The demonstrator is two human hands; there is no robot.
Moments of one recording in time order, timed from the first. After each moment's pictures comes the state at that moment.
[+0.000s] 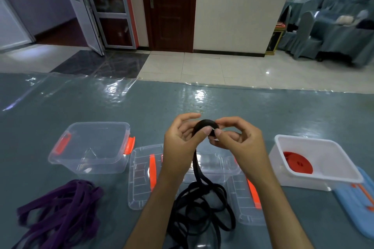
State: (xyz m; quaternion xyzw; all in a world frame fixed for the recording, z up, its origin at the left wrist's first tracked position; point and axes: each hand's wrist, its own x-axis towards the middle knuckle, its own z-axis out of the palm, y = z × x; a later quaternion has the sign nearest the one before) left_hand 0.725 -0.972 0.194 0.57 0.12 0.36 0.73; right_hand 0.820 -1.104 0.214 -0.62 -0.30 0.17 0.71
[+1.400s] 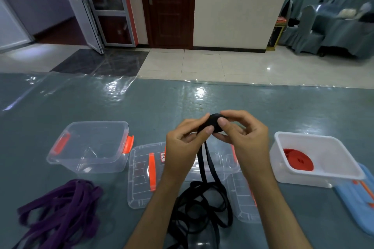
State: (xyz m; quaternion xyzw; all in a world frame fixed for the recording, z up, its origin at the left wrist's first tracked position) left_hand 0.735 -0.977 0.184 0.62 0.10 0.39 0.67; right_hand 0.826 -1.098 0.210 -0.57 -0.27 0.12 0.77
